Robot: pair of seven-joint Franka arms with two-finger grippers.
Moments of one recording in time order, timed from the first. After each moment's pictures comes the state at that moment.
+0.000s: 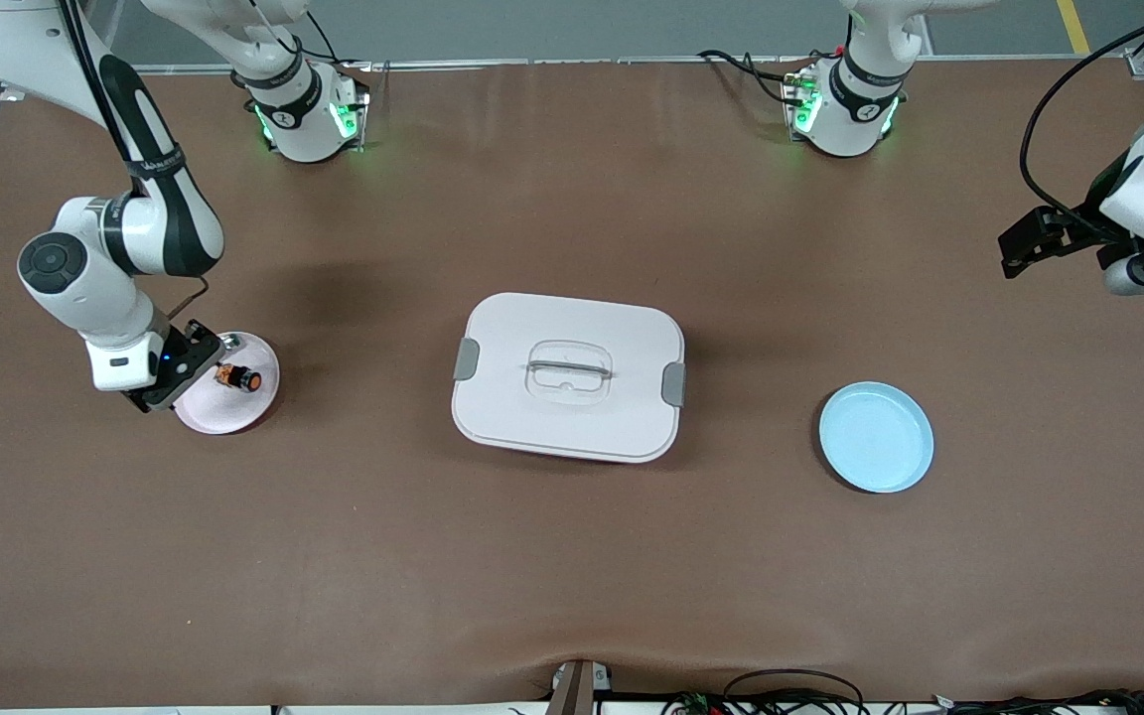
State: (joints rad) left arm 0.03 0.00 -0.14 -1.57 0.09 1.56 -0.15; right arm -0.07 0.25 -0.06 -2.29 -0.20 2.66 -0.79
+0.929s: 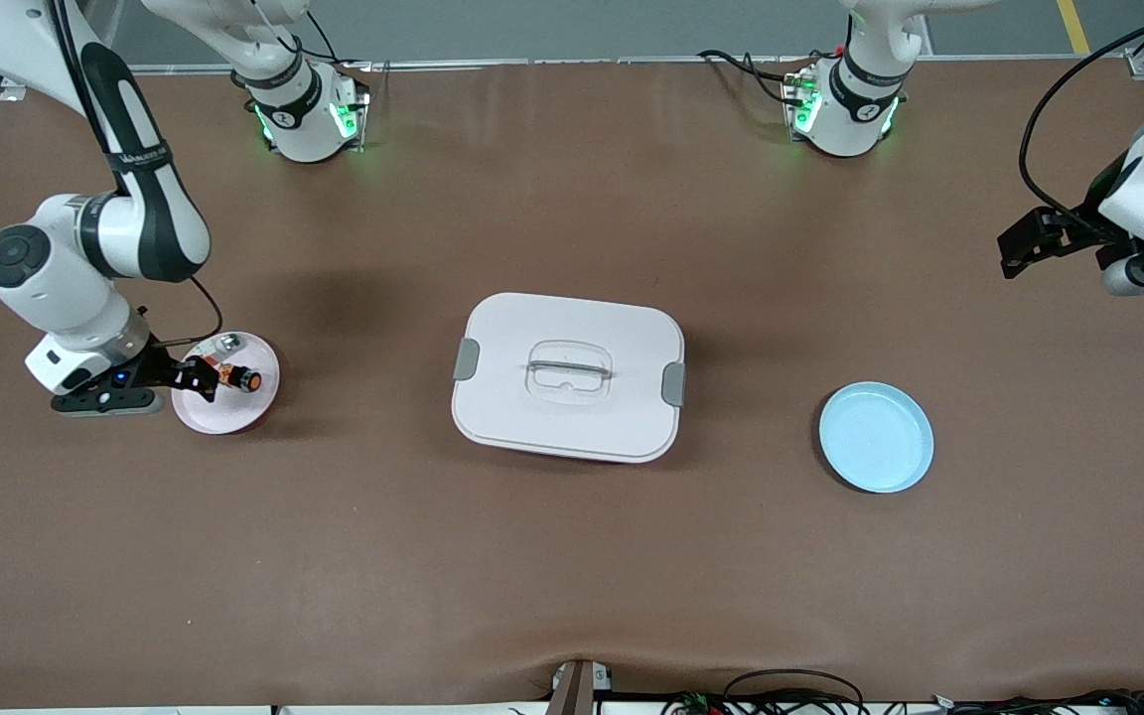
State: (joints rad) left arm 0.03 0.00 -0.14 -1.57 0.09 1.56 -0.15; right arm -0.07 0.23 -0.04 -2.19 -0.05 2.57 -0.13
